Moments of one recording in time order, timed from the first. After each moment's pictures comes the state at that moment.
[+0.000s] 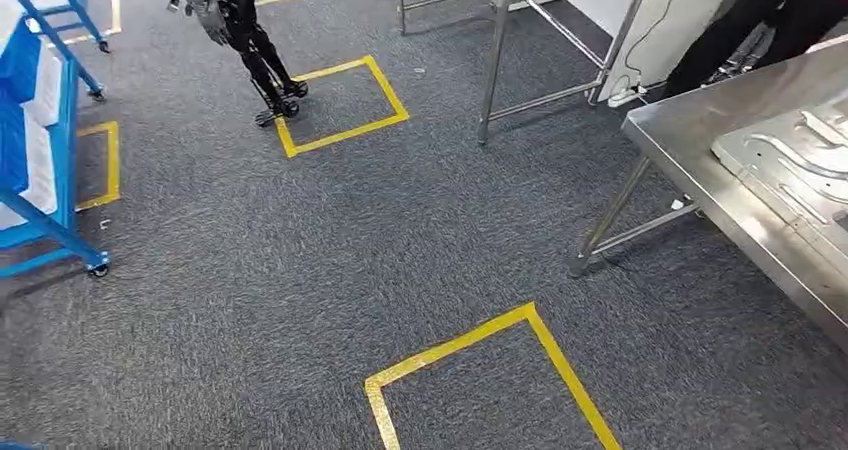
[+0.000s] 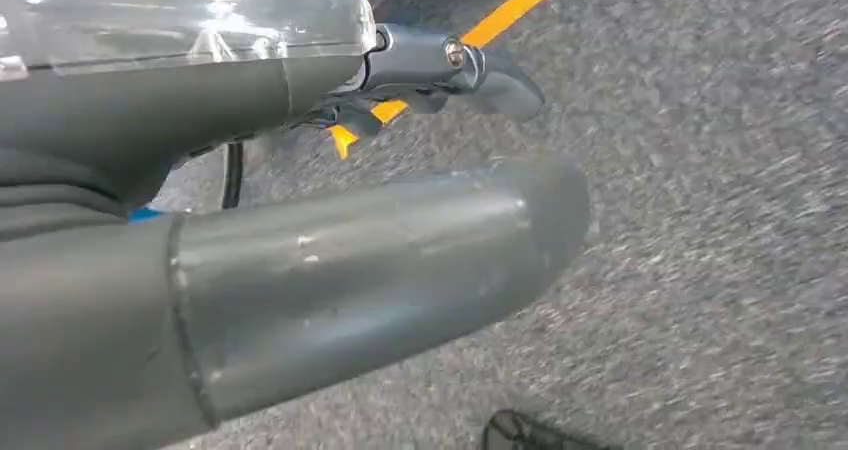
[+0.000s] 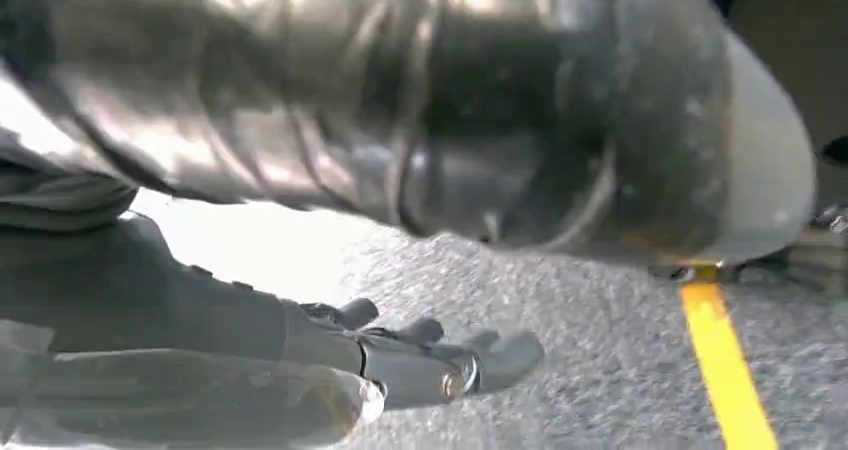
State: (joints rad) left arm -0.06 -0.11 1.22 -0.21 -1.29 0.06 -0.35; right arm -0.01 0.24 -0.59 -0.19 0.77 0.07 0.14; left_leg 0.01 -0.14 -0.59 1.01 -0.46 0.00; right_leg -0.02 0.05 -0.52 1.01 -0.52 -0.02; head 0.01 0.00
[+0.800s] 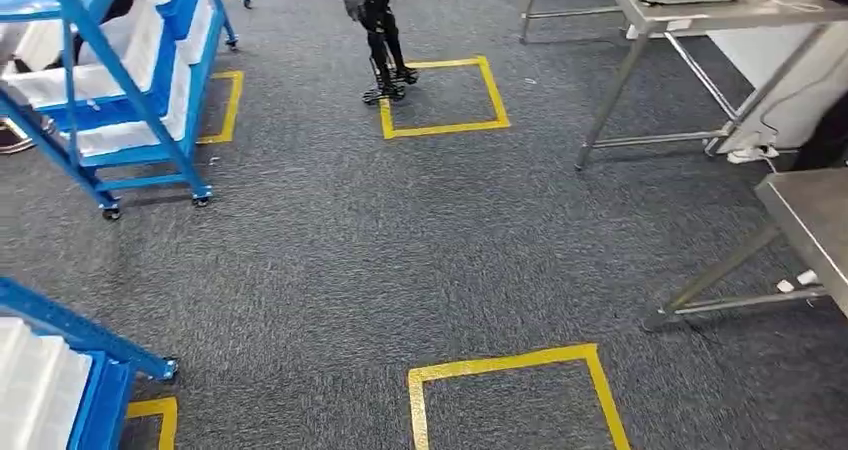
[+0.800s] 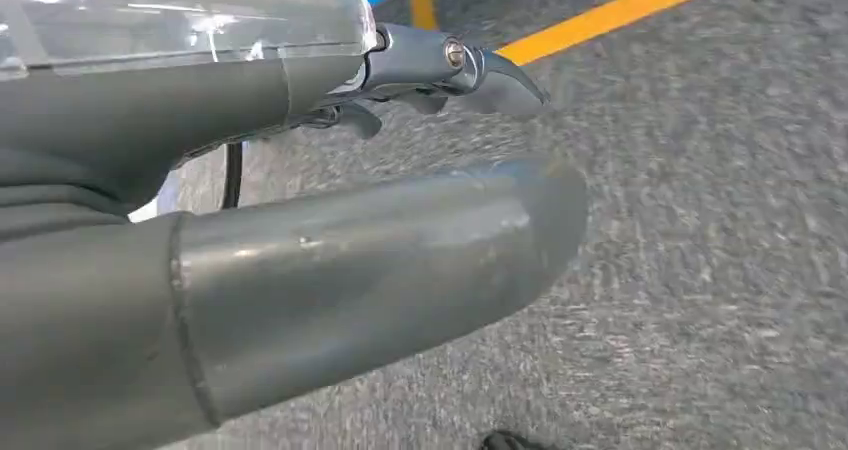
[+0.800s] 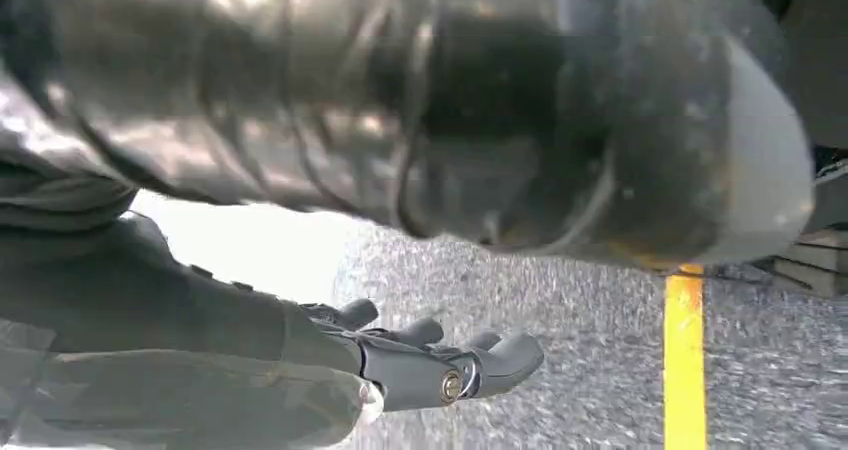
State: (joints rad) left arm -0.06 -0.11 1.22 -0.21 -1.29 0.06 -0.35; right arm 0.00 0.25 -0.59 -0.19 0.77 0.07 0.14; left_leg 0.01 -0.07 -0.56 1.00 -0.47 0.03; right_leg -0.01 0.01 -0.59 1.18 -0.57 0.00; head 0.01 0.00
